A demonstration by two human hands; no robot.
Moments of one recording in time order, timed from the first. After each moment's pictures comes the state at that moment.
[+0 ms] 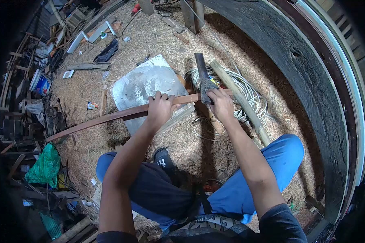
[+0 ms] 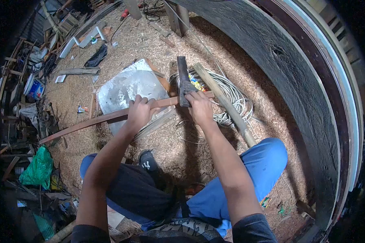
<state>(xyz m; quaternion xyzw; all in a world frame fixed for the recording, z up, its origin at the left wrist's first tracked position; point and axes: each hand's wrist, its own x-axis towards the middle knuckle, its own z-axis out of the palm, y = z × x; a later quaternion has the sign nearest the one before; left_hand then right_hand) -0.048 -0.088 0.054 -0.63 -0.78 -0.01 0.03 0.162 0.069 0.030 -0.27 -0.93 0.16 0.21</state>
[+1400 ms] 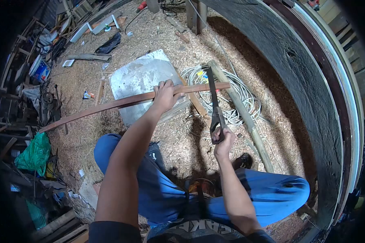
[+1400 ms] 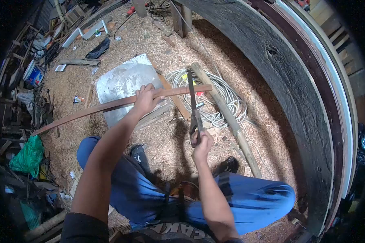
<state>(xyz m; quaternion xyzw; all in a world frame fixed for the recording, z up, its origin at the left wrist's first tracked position) -0.032 -0.063 0.023 -0.55 -0.81 -0.15 -0.10 0.253 -0.057 0.017 -0.37 -0.41 0.70 0.45</state>
